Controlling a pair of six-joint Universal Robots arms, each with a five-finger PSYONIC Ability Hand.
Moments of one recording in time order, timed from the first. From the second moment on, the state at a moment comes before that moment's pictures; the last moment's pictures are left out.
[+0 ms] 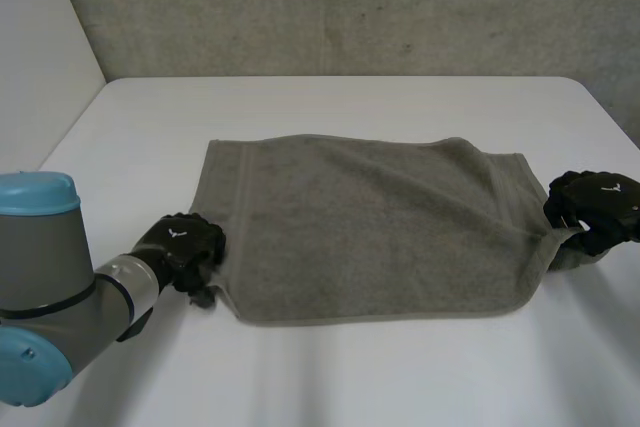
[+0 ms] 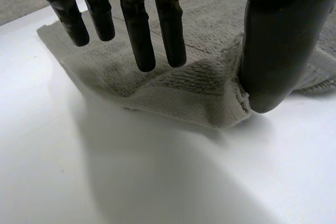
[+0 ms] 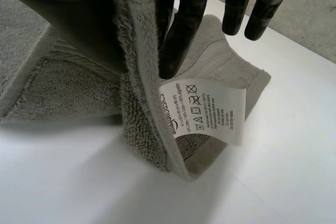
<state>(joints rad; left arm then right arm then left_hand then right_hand) 4.42 -1.99 -1.77 3.21 -1.37 3.43 1.31 -1.20 1.60 0.29 0.87 2.46 0.63 0.63 0.21 0.22 0.43 1.31 1.32 0.16 0.14 1.15</state>
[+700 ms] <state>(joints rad) 4.43 -1.79 -1.83 3.07 -1.37 3.44 1.30 -1.25 1.62 0.36 0.90 2.34 1.29 1.34 0.21 0.22 1.15 1.32 1.32 0.16 0.14 1.15</state>
